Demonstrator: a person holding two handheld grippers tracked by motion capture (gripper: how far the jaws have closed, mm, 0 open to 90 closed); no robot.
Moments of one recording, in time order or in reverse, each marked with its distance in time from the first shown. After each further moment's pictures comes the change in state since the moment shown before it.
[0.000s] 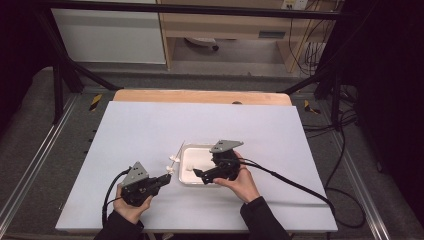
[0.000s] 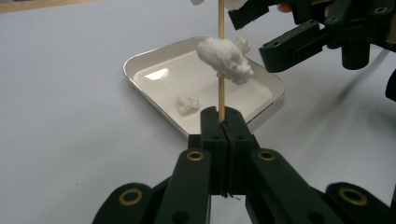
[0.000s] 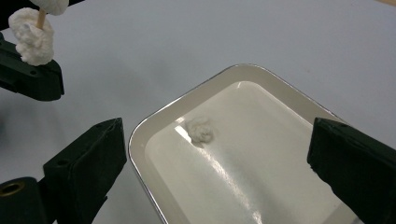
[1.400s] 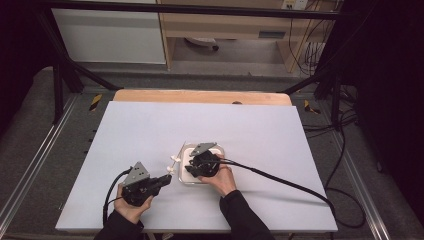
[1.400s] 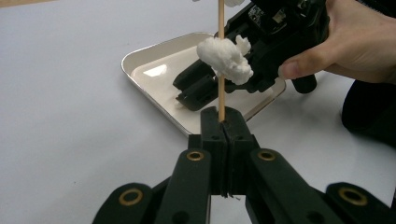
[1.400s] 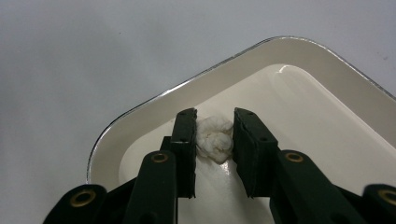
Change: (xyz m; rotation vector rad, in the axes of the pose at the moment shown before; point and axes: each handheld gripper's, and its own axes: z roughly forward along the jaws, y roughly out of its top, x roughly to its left) left arm 0.000 -0.001 0.002 0.013 -0.003 0.001; right arm 0.005 -0.005 0.066 0.134 0.009 -0.088
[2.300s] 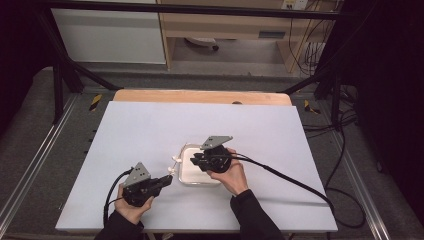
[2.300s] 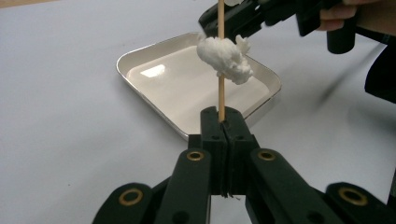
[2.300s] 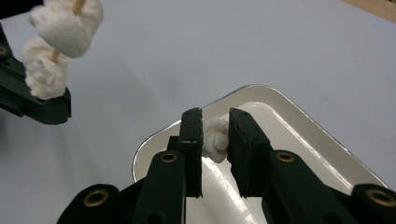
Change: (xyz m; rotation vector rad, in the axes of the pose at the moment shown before) left arm -0.003 0.000 0.001 0.003 -0.012 0.011; right arm -0.004 0.015 -0.064 -0.121 0.021 0.008
